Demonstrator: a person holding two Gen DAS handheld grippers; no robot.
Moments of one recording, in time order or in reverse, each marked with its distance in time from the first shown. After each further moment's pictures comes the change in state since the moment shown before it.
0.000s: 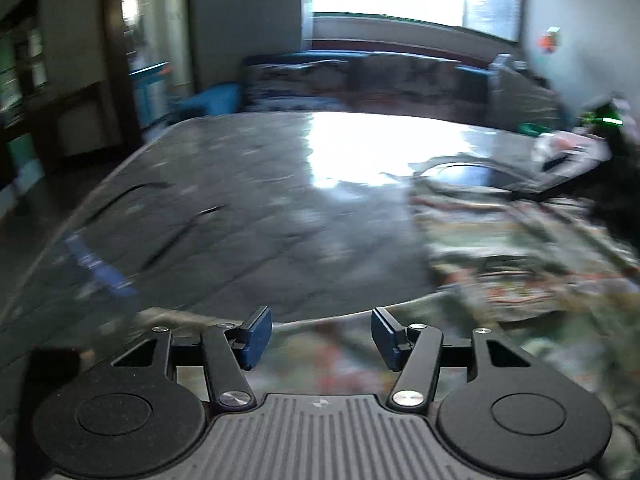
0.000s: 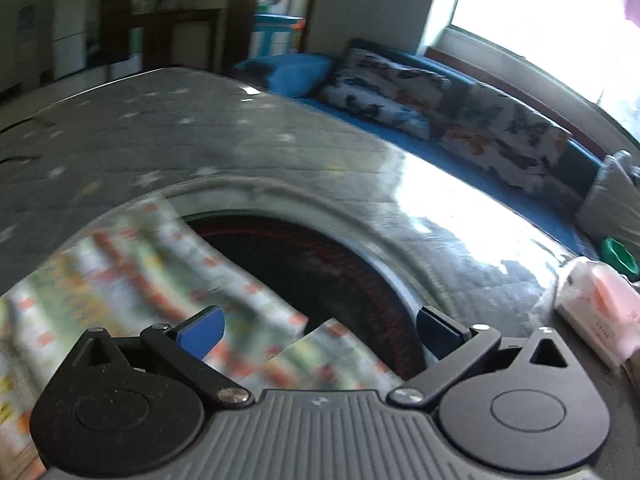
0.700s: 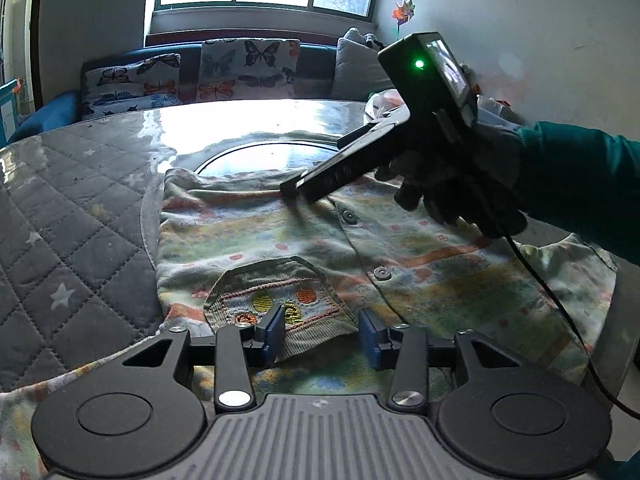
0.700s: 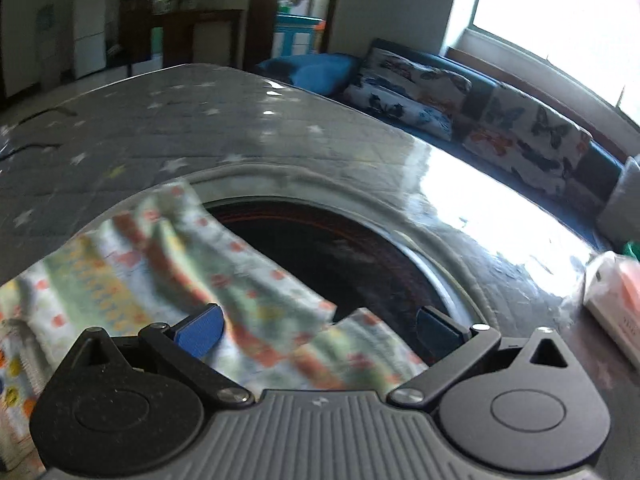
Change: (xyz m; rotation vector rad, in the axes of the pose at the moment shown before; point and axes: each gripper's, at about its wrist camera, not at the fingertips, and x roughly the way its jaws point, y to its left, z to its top) left arm 0.037 -0.134 0.011 0.204 0.035 -0.477; right arm 0.017 -0.003 -0.006 0.027 -0.006 0.023
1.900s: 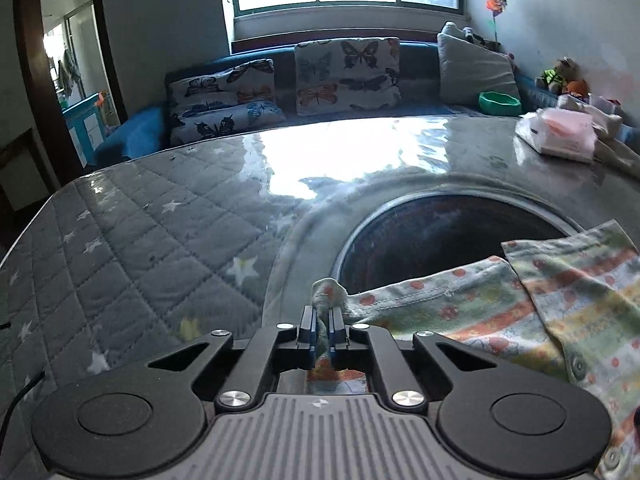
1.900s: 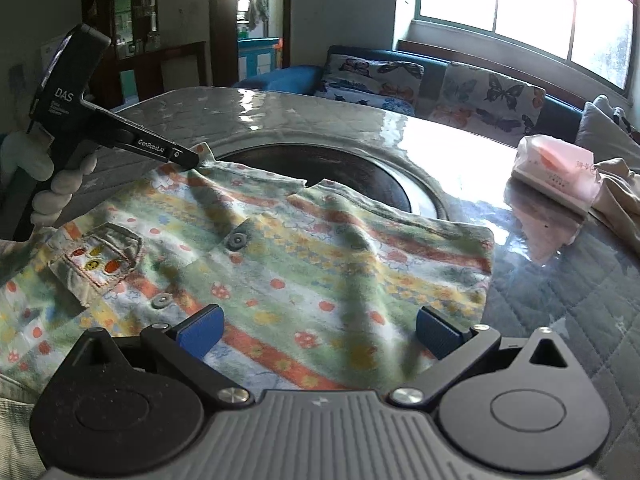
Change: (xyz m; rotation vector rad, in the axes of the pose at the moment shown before) left arm 0.094 0.075 0.093 -0.015 0.007 0.344; right arm -0.108 0.002 -0.109 0.177 -0.049 0.005
